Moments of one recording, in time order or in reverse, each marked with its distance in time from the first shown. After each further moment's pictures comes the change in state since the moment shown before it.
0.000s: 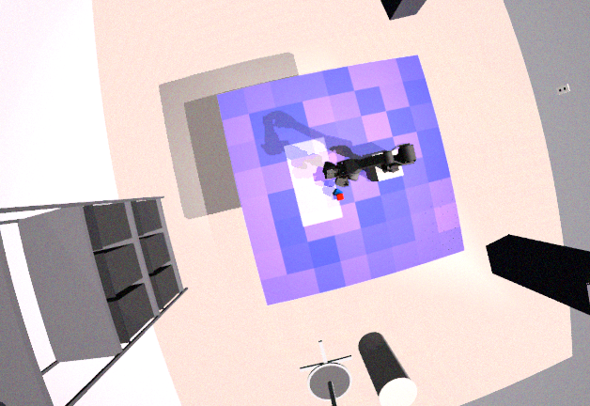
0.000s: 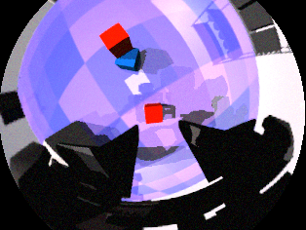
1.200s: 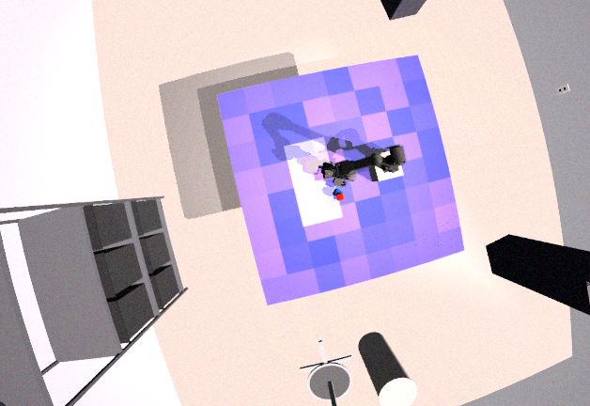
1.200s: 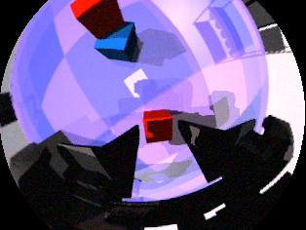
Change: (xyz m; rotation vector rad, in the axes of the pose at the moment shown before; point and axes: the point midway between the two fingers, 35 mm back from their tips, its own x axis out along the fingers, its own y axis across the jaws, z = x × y) arm 0.059 0.001 -0.001 0.001 0.000 -0.002
